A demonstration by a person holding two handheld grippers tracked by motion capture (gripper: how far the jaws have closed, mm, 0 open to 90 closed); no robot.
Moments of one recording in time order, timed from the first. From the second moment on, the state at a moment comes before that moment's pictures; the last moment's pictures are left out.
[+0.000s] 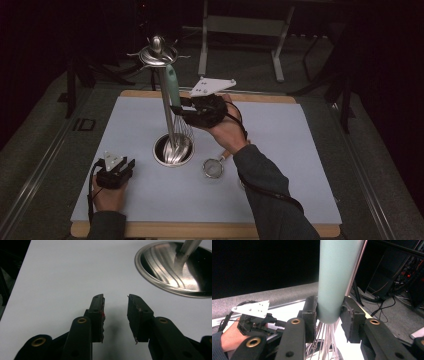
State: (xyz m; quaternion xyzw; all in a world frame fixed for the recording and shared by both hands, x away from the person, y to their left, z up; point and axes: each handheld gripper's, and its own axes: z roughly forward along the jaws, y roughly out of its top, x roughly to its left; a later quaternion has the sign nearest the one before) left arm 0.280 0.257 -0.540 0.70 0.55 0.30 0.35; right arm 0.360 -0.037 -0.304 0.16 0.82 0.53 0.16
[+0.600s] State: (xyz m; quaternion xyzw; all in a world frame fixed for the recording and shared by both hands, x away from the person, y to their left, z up) left arm 0.280 0.257 -0.540 0.70 0.55 0.31 0.35; right arm 0.351 -0.053 -0.294 0.15 0.80 0.55 0.16
